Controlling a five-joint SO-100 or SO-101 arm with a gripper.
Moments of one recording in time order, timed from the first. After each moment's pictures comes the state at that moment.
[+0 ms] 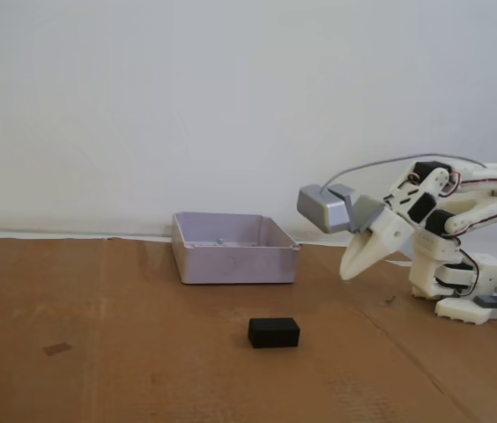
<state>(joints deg) -3.9 155.0 159.3 46.2 8.3</state>
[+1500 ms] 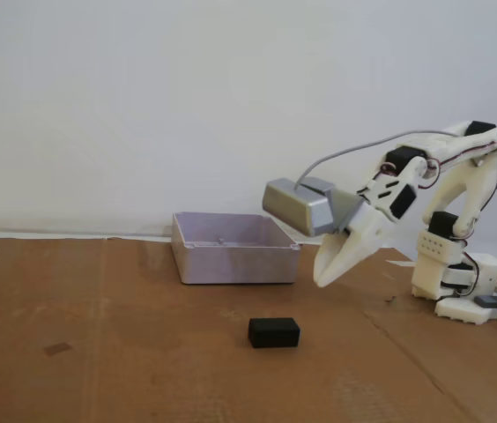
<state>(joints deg) -16.1 112.3 131.7 30.5 8.0</state>
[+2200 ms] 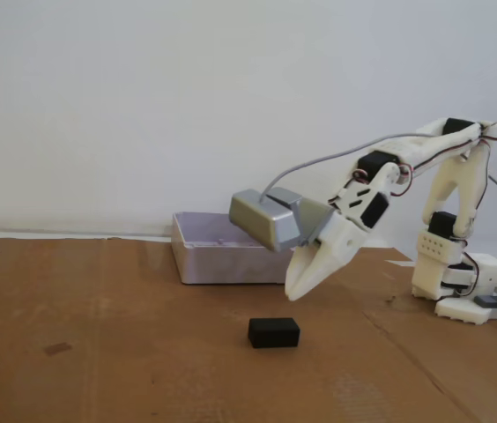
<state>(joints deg) -16.4 91.1 113.9 29.3 8.3</state>
